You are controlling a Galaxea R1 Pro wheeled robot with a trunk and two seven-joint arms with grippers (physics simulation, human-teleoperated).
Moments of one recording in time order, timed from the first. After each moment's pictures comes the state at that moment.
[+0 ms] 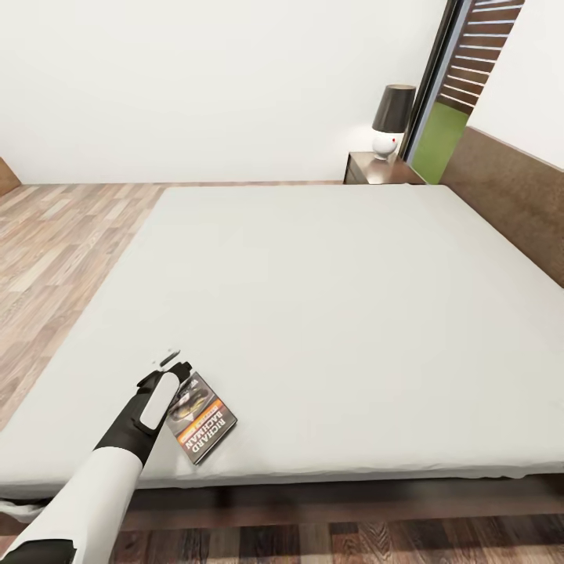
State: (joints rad) left arm -0.76 0.01 0.02 -0.83 0.70 0.31 0.63; right arm -0.36 -0.20 -0.34 0.08 0.26 0.01 0.47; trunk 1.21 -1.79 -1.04
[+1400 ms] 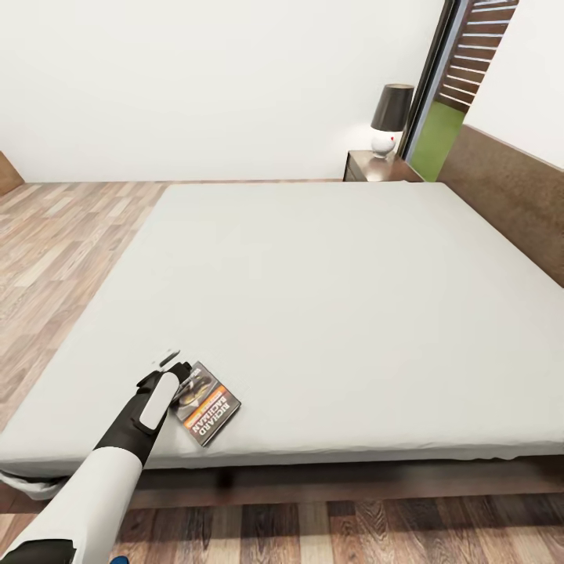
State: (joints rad) left arm -0.76 0.01 0.02 -0.83 0.70 0.31 0.63; right arm -0.36 -0.20 -0.34 0.08 0.26 0.01 0.47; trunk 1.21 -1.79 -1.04
